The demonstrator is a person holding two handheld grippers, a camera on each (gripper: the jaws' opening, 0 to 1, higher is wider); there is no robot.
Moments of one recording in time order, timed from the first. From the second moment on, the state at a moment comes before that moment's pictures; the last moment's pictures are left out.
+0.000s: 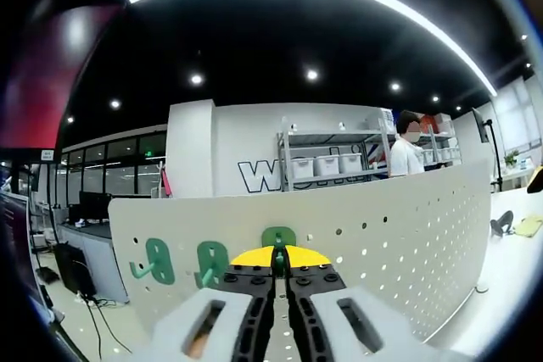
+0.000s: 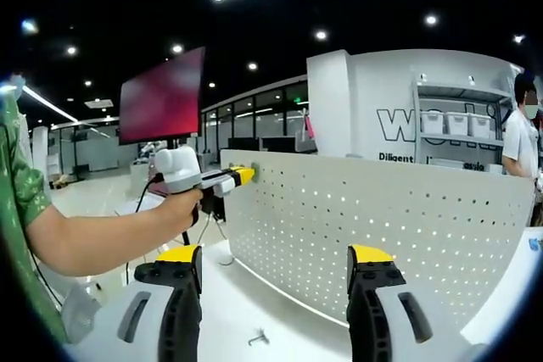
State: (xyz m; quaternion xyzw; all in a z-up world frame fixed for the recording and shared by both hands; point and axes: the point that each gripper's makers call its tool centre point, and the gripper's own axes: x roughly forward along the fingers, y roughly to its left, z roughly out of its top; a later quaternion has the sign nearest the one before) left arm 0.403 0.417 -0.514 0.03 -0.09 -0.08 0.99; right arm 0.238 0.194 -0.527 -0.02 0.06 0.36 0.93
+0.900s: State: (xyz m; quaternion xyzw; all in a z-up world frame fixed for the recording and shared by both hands) left arm 0.404 0.414 -0.522 0.05 -0.08 -0.07 0.99; right arm 0.238 0.192 -0.530 -0.03 0.06 0.36 0.93
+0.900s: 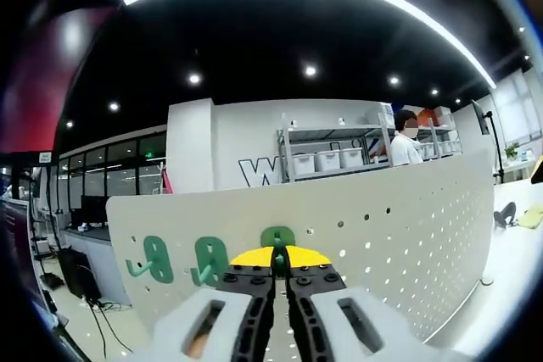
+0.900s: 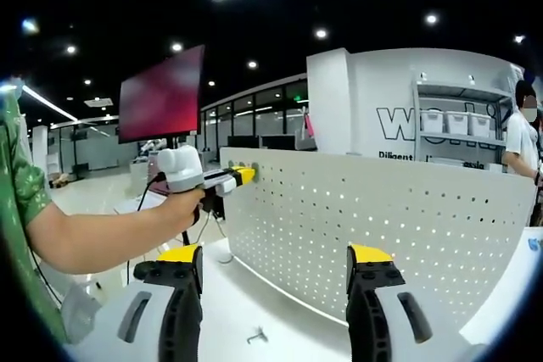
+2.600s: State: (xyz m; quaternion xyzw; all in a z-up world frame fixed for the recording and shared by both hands) left arm 0.405 0.416 -0.522 0.03 -0.07 -0.07 0.99; right arm 0.235 0.189 -0.526 -0.03 0.06 0.36 0.93
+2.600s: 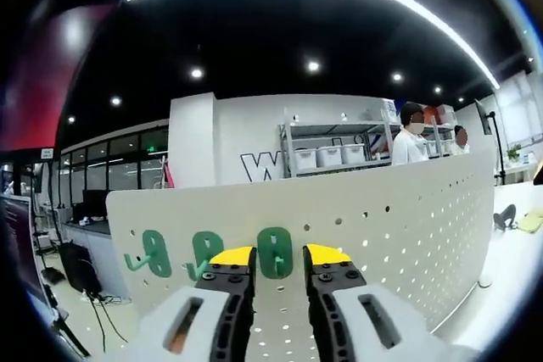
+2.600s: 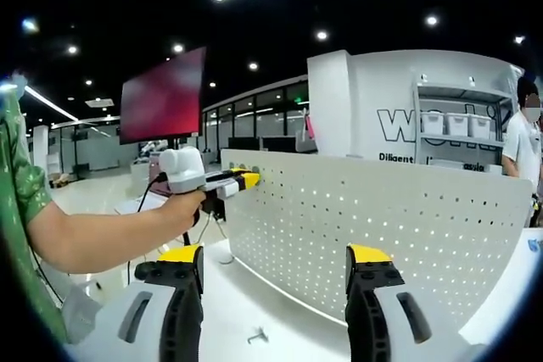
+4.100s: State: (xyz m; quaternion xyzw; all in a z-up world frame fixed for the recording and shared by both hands) left arm 0.337 0.397 -0.536 0.01 -0.05 -0.11 0.99; right arm 0.212 0.192 -0.514 -0.03 0.04 0.37 0.93
